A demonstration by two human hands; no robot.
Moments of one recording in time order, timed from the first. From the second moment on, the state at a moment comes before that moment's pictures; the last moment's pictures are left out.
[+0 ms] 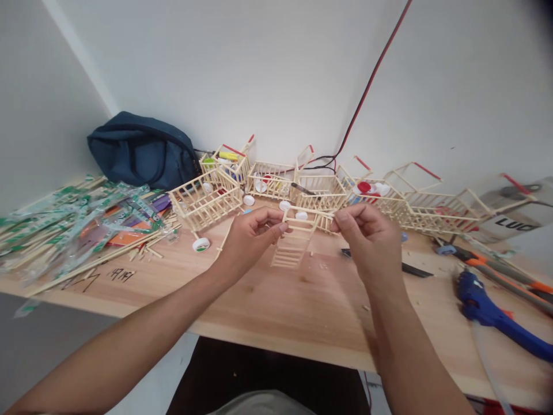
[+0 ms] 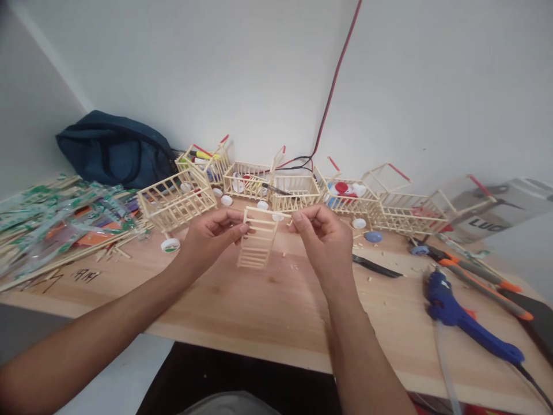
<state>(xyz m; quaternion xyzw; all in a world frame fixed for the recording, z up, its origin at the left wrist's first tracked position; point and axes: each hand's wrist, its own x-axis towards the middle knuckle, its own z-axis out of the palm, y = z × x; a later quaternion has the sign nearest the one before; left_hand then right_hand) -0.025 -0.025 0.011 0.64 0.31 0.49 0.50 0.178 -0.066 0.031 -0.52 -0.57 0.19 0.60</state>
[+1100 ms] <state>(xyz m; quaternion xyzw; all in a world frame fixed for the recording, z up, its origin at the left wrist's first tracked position) -0.025 -0.023 0.013 0.65 0.31 0.49 0.49 0.181 -0.062 0.028 -0.53 -0.58 0.21 0.58</state>
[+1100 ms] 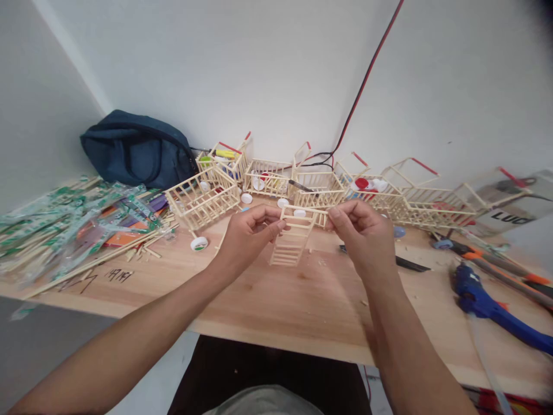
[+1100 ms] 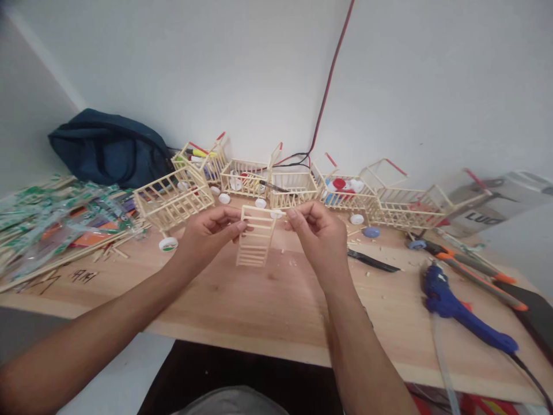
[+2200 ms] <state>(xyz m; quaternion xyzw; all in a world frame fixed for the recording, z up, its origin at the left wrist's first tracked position) -0.025 -0.027 0.019 0.66 0.31 0.50 0.47 0.182 -0.062 0.026 -0.53 -0.60 0.22 0.57</state>
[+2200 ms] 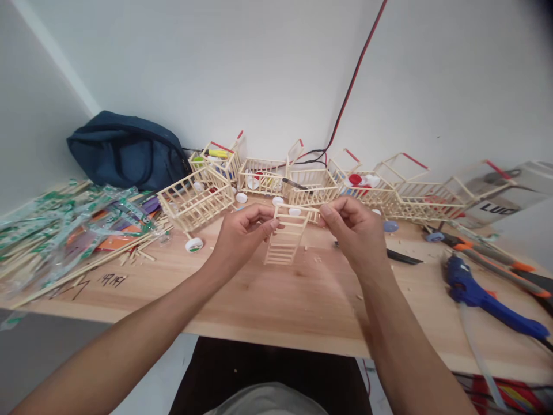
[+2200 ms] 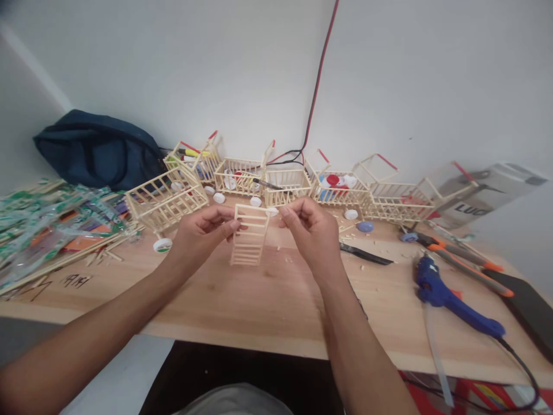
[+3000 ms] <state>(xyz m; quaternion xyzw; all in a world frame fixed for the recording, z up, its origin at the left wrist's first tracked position) -0.026 -0.025 0.015 0.63 0.30 0.50 0.51 0.183 -0.061 0.026 -0.53 -0.61 0.19 0.56</state>
